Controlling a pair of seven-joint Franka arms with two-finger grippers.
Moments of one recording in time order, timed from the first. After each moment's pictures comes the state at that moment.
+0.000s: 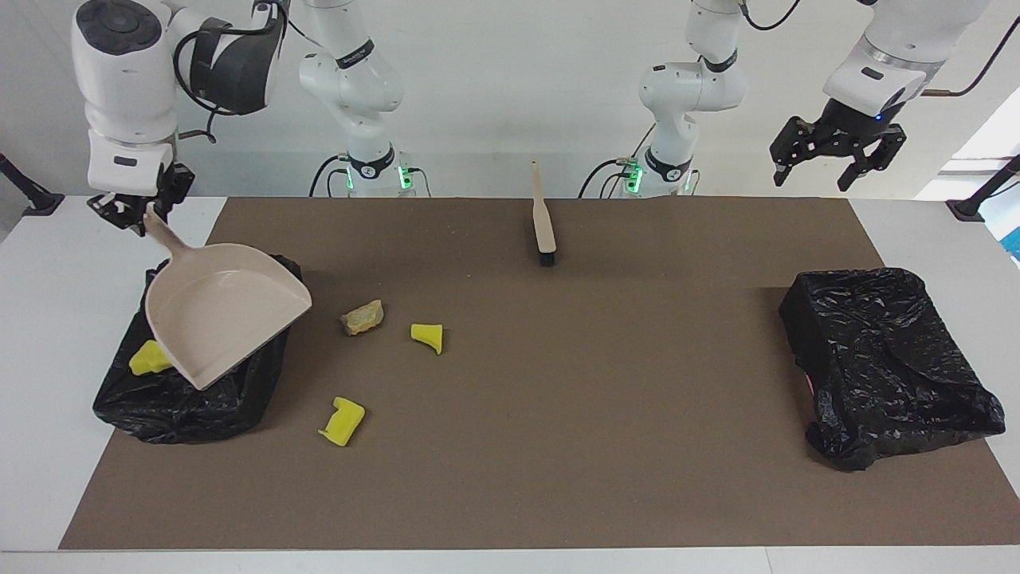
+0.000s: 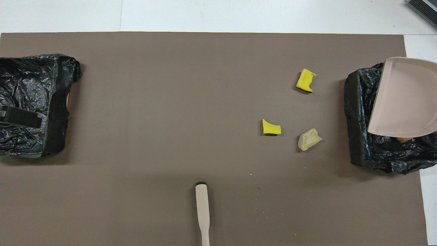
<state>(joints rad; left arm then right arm) -0.06 -0.04 -0.03 -1.47 0.00 1.43 0.09 -0.30 -0.03 0.19 -1.74 -0.40 1.69 -0.88</state>
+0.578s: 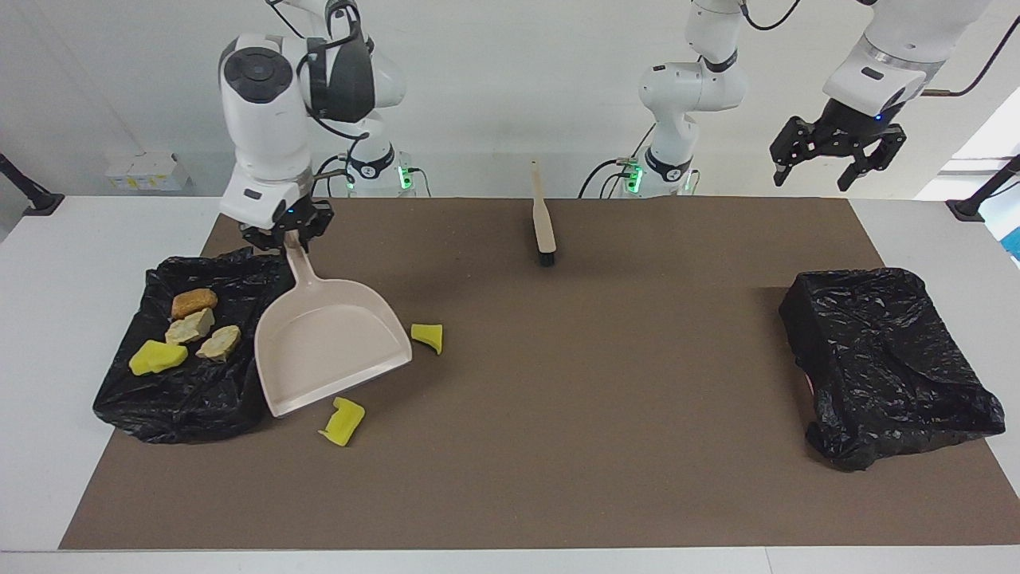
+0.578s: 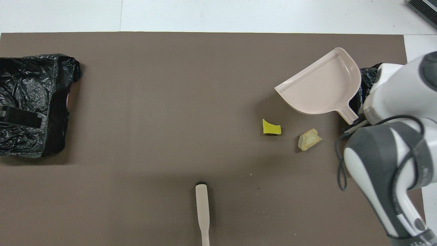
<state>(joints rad) -0.06 -0.04 -0.03 -1.47 0.00 1.43 0.09 -0.01 0.01 0.20 -1.80 -0.20 1.69 -0.22</state>
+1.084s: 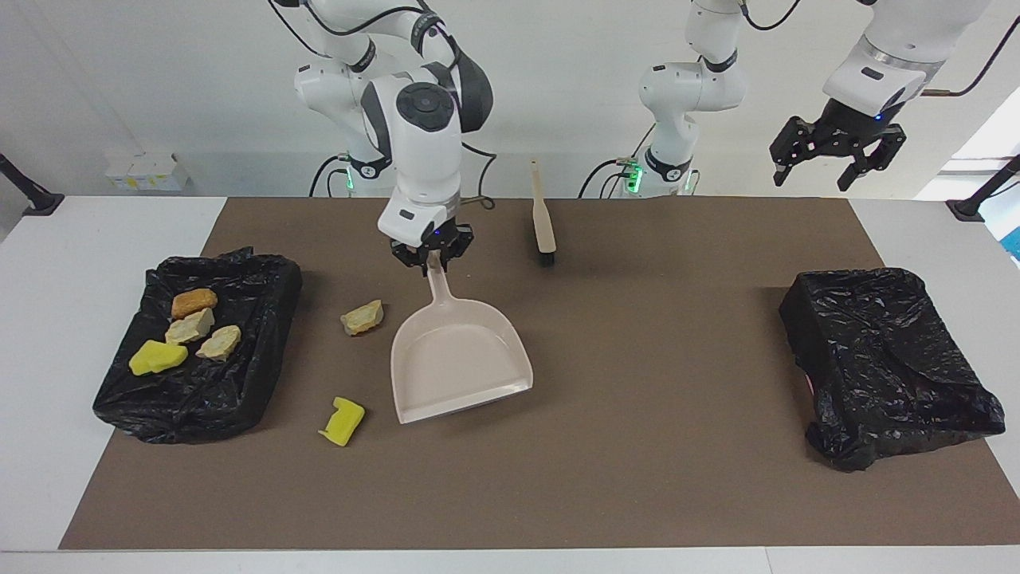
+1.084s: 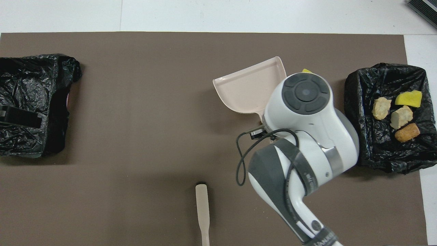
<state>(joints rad) -0.06 -0.04 -0.03 -1.47 0.00 1.43 0.09 0.28 0.19 0.20 -1.73 -0.09 1.83 0.25</state>
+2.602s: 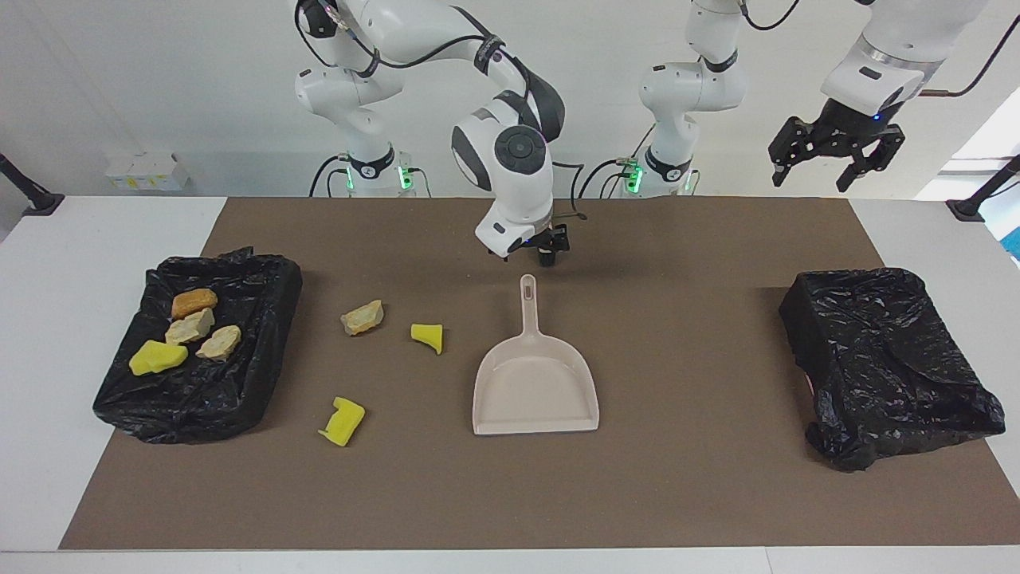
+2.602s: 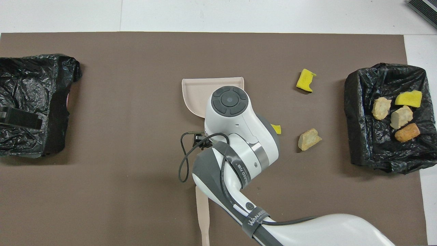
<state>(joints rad) -0.06 -0.04 -0.04 -1.48 0.00 1.46 0.09 0.46 0.28 0.22 -1.74 0.16 1.87 0.62</state>
